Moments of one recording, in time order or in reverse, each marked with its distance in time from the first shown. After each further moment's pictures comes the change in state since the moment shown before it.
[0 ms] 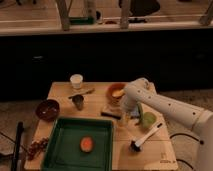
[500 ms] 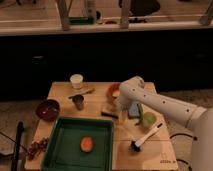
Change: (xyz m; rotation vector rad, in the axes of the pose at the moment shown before) arm -0.017 -0.013 0.005 0.003 -0.009 -0.020
